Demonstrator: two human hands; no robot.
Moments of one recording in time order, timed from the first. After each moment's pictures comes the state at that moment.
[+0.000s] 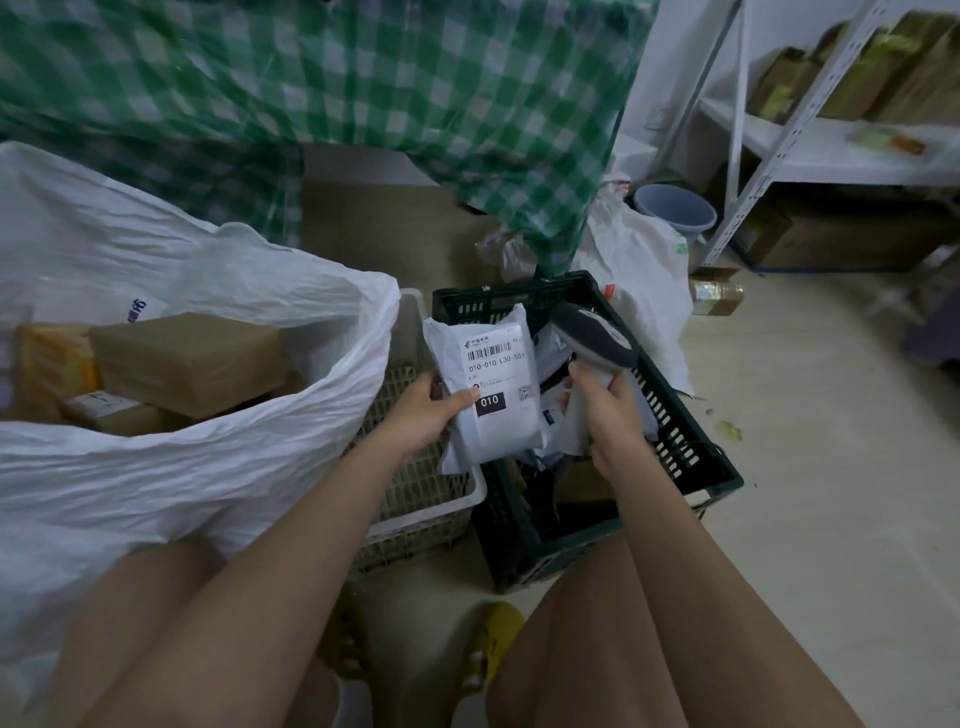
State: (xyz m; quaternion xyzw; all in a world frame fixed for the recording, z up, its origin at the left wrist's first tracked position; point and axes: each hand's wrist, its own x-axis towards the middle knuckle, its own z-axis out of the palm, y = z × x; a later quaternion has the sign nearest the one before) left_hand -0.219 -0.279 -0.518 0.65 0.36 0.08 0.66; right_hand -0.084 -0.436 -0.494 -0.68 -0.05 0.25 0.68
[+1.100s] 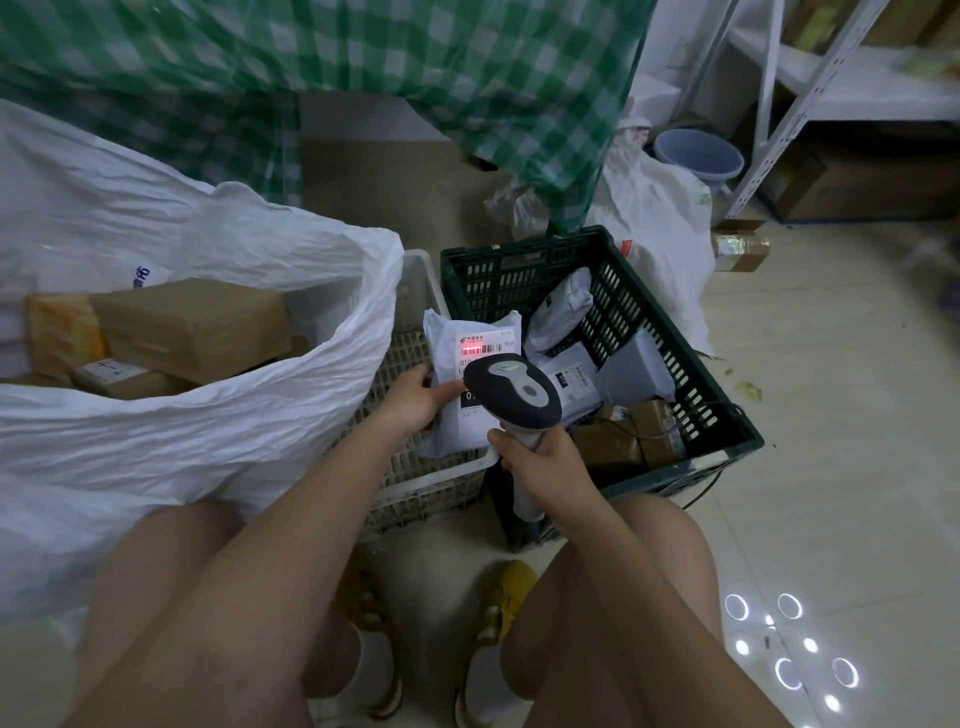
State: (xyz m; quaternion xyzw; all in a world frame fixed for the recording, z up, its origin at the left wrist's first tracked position) left_hand -0.235 -0.272 -0.555 0.66 0.40 0.04 0.63; right_hand -0.178 -0.452 -0.534 -0.72 -0.21 0.34 0.57
